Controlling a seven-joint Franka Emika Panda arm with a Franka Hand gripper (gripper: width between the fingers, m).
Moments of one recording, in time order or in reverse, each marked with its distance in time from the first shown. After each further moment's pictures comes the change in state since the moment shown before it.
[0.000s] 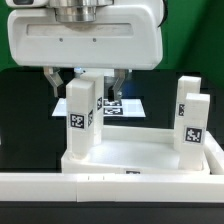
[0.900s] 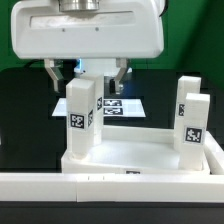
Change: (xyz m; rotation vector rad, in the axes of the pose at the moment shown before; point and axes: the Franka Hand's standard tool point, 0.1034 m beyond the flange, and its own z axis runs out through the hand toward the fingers) arm -0.005 -0.005 -0.008 0.030 0.074 -0.048
